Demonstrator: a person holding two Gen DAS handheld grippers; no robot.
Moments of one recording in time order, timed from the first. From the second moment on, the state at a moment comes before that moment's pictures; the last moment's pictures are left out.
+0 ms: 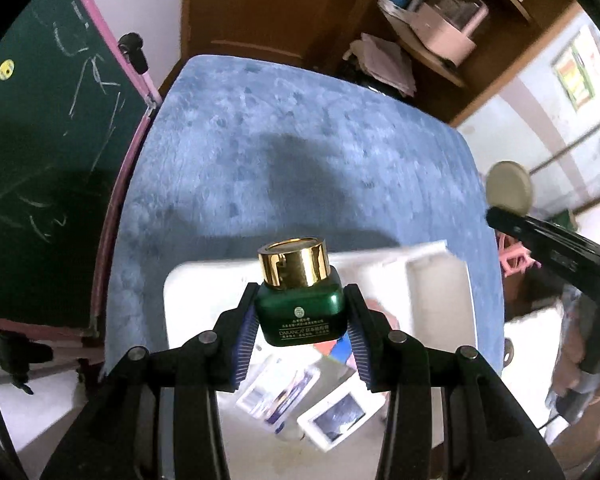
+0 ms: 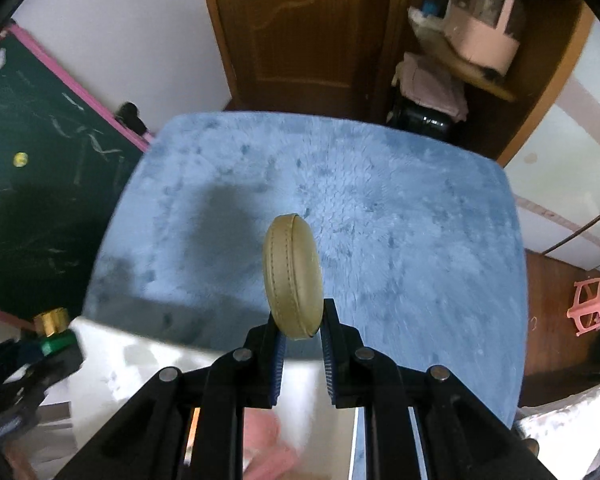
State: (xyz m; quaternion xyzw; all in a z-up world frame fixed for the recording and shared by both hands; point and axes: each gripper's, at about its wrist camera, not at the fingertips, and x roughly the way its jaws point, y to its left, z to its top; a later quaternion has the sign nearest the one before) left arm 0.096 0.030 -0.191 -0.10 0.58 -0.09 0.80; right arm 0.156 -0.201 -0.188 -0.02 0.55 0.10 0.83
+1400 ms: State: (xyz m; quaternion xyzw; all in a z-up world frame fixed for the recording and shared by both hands) left arm 0.003 -0.021 -0.202 0.07 0.58 -0.18 0.79; right arm -0.038 -0.199 -0.208 0.06 0.57 0.03 0.82
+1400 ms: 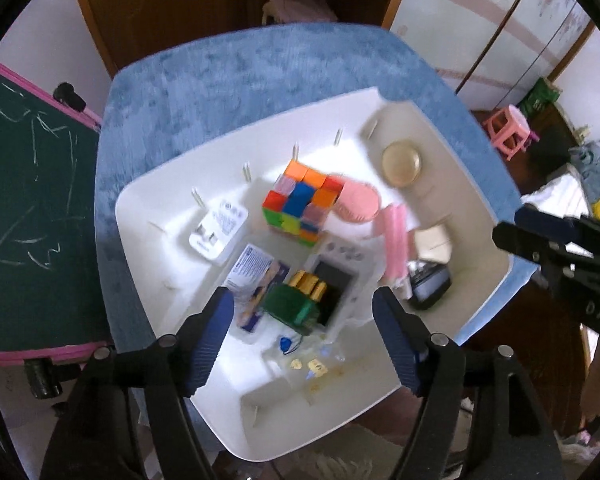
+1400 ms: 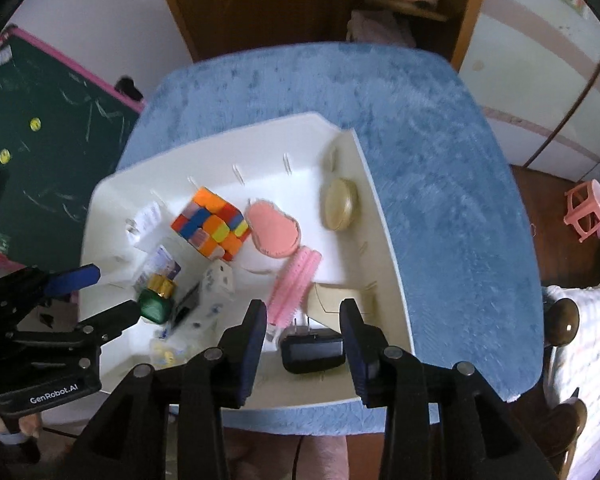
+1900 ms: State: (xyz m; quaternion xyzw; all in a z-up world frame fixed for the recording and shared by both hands) left arm -0.007 -0.041 -0.117 0.01 0.52 -0.12 0.85; right arm -0.059 -0.246 -0.114 0.07 0.47 0.01 0.88
